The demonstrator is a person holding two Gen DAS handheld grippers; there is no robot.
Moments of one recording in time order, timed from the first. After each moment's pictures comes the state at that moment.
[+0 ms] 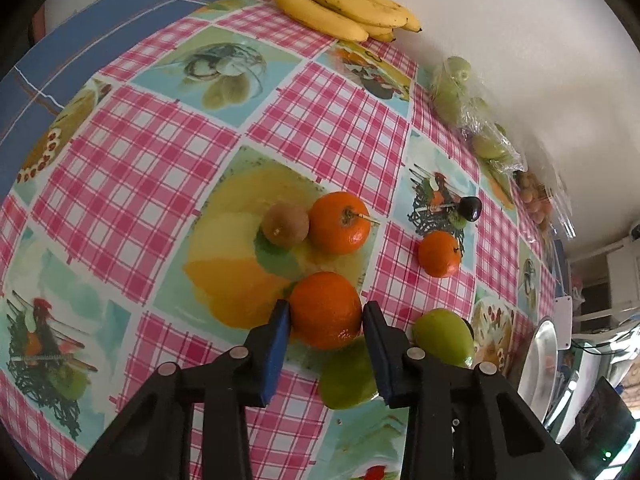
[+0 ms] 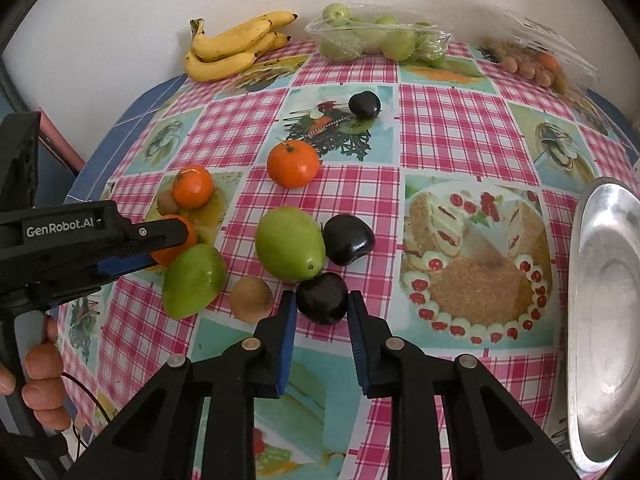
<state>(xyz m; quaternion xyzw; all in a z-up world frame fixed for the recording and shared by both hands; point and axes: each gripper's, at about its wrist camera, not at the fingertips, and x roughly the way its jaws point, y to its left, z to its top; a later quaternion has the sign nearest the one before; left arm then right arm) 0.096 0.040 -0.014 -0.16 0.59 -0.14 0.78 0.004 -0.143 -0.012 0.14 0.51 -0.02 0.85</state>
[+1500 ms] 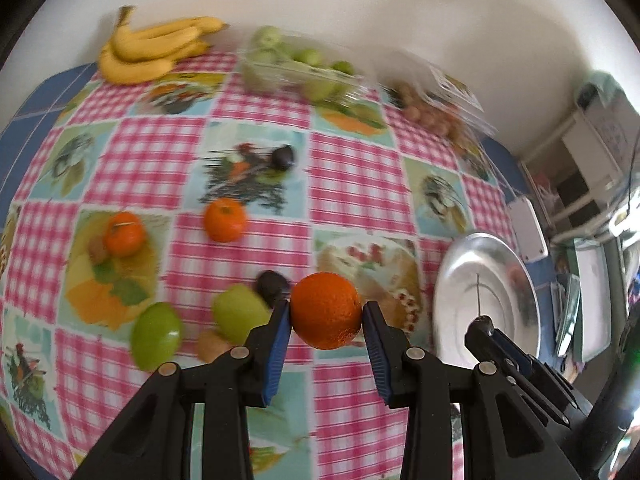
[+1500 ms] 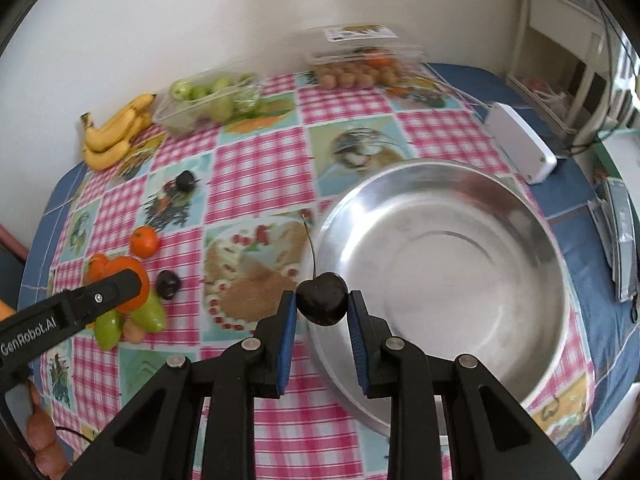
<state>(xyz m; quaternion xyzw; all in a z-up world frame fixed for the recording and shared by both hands) 0.036 -0.111 0.044 -0.01 0.56 -0.27 0.79 -0.067 -0.258 0.040 0.19 0.48 -0.21 0.83</state>
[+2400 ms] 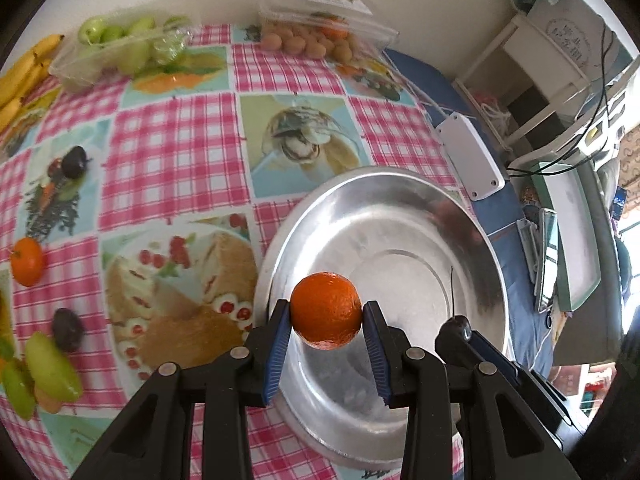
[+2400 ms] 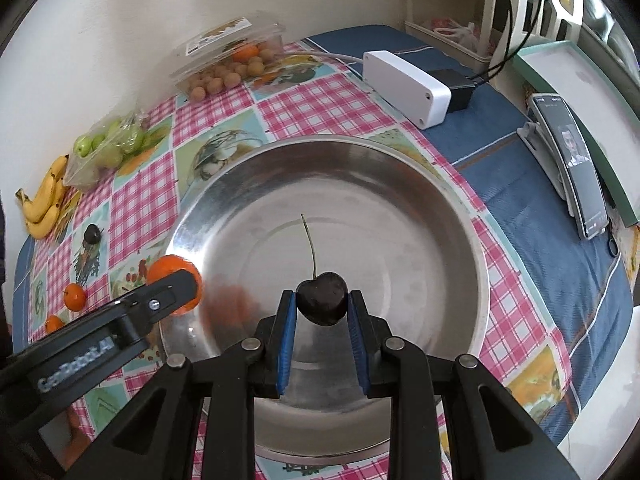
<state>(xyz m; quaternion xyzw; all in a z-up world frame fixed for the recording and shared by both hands) 0.006 -0.257 0.008 0.05 0.59 -0.37 0.72 -0.123 -0.347 0.022 0.28 0.47 -0.31 0.78</state>
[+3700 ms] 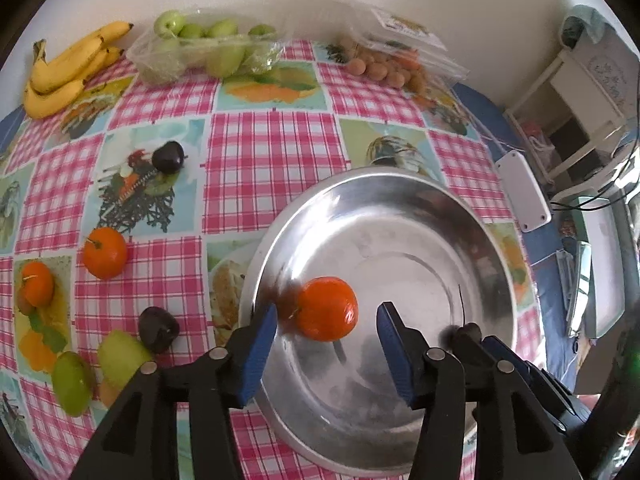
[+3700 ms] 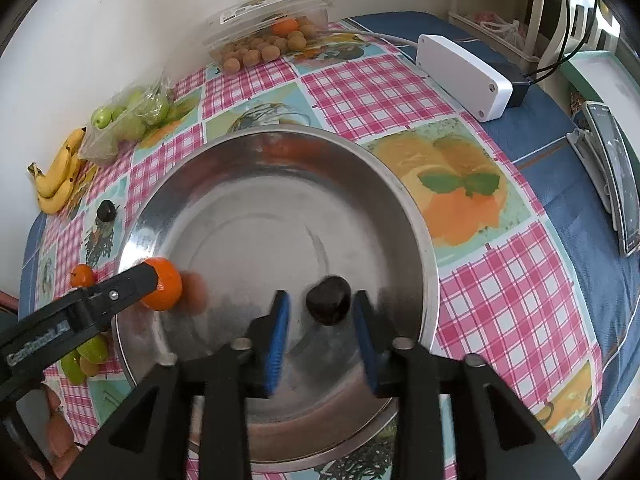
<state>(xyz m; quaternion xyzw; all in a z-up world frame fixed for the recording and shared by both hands) 0.039 -0.198 0.020 0.05 0.58 -0.30 0.76 -0.091 -0.332 0.003 0.28 0.49 -0.25 0.79</state>
